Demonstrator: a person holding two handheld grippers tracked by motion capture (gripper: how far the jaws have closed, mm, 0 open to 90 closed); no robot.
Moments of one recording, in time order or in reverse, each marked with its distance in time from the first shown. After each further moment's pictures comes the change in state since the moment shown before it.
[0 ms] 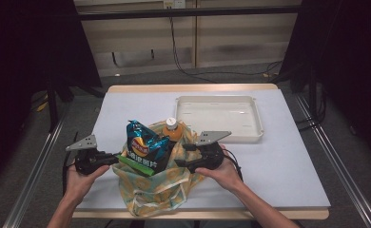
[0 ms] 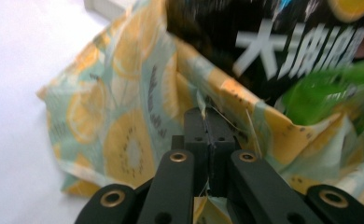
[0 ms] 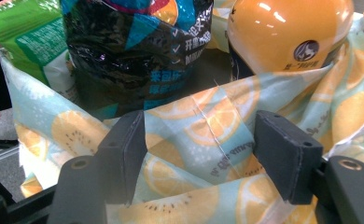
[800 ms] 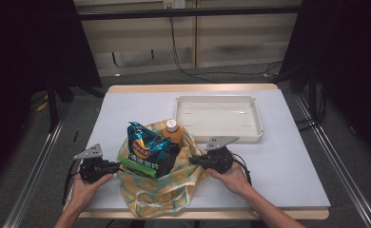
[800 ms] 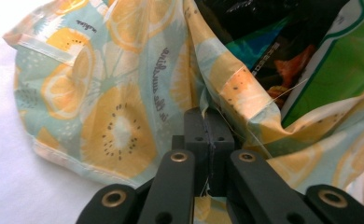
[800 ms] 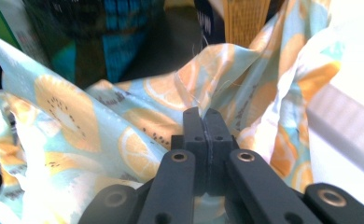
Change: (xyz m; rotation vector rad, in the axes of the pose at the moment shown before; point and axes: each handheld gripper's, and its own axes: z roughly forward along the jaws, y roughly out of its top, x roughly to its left) left arm -0.001 -0.029 0.015 0.038 0.028 -0.013; right arm -0.012 -0.030 -0.014 0.076 -0.042 0.010
